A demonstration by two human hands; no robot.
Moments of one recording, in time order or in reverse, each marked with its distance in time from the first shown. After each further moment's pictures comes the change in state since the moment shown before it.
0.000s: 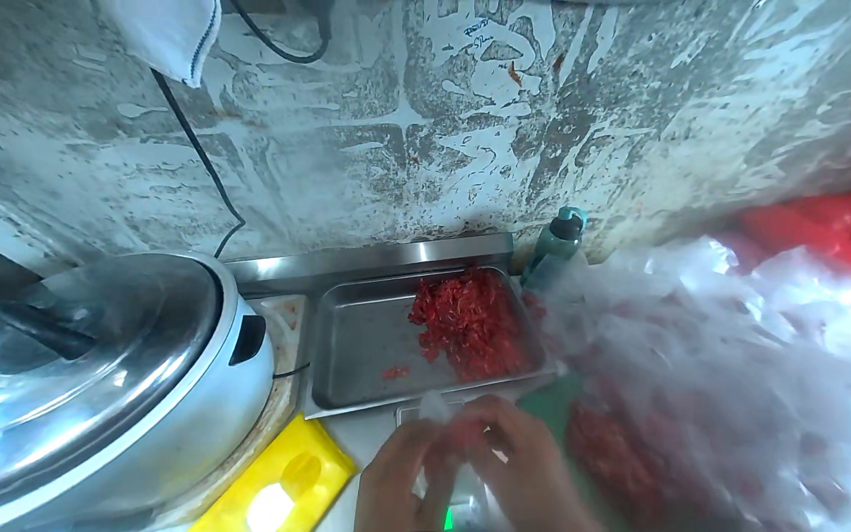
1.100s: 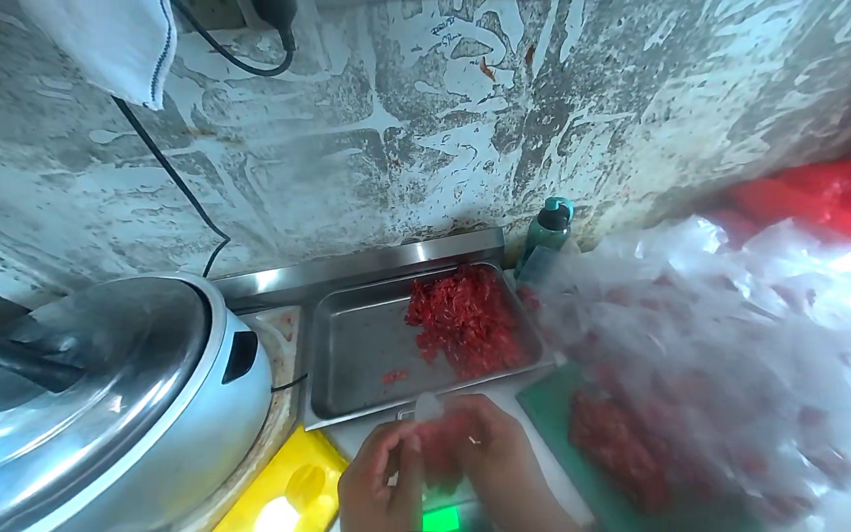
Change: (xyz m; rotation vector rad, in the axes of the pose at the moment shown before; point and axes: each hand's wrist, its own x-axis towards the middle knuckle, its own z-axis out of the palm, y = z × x) left_hand 0.006 0.006 0.002 -0.035 0.231 -0.081; right_hand -0.001 0.017 0.021 0.137 0.115 0.271
